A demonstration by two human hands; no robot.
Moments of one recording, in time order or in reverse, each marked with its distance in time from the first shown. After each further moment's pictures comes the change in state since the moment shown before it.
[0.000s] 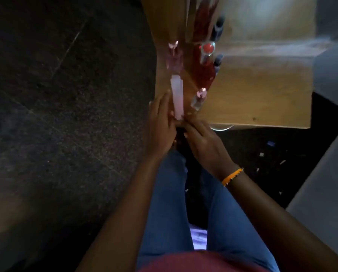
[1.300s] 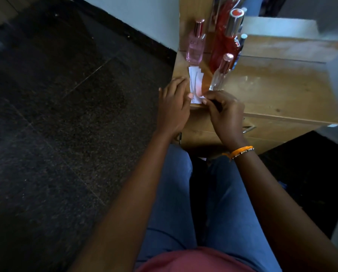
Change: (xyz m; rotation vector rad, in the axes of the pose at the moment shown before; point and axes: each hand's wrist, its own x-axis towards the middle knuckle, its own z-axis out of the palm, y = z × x) left_hand 0.014 -0.051 0.041 0.015 0.205 0.219; right_hand 0.019 0.038 0.045 0.235 0.443 0.061
